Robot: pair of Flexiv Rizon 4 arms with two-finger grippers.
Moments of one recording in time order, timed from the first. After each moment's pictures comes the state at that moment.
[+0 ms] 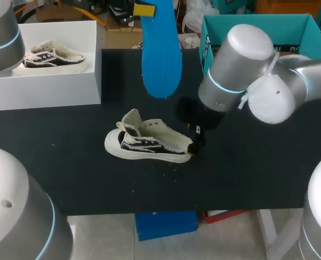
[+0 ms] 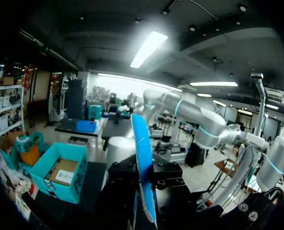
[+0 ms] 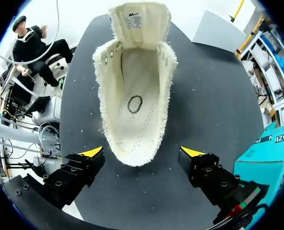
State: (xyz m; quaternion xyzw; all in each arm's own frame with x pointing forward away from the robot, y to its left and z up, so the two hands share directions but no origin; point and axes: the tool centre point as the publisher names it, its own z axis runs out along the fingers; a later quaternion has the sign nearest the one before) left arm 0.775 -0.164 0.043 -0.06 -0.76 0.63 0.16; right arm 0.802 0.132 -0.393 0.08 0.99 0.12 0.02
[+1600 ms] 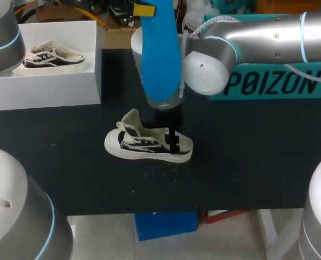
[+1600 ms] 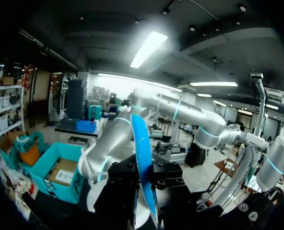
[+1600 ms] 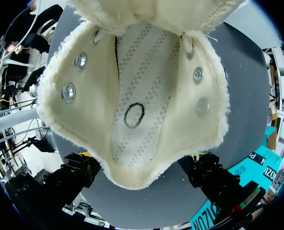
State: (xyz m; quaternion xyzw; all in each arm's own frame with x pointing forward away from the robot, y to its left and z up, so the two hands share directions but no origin) left arm 0.775 -0.164 0.042 -0.06 -0.76 0.63 0.16; right arm 0.811 0.169 -0.406 0.03 1.00 -0.08 0.01
